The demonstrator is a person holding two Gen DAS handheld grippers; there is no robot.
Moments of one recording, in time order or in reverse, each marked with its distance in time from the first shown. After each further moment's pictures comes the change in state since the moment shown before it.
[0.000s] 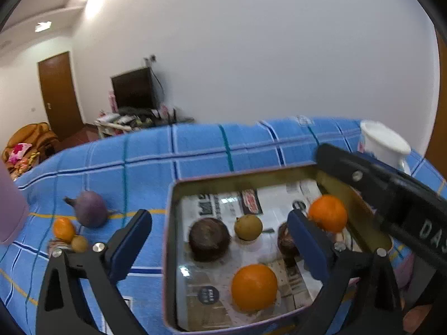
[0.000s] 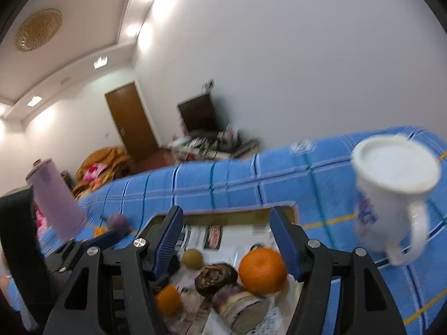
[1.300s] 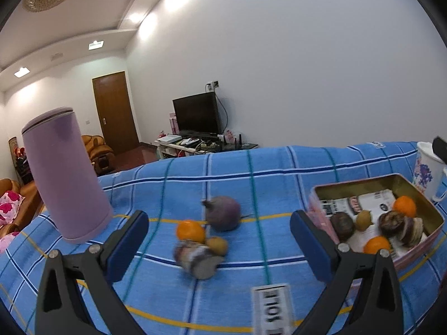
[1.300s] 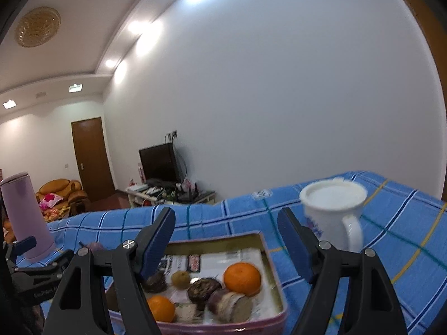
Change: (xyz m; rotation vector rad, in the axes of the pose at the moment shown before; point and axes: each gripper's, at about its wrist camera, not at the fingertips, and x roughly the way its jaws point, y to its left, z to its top) left arm -0.057 0.115 -0.029 -0.040 -0.141 0.284; right arm -0.061 0.050 -0.017 -0.055 -0.252 -0.249
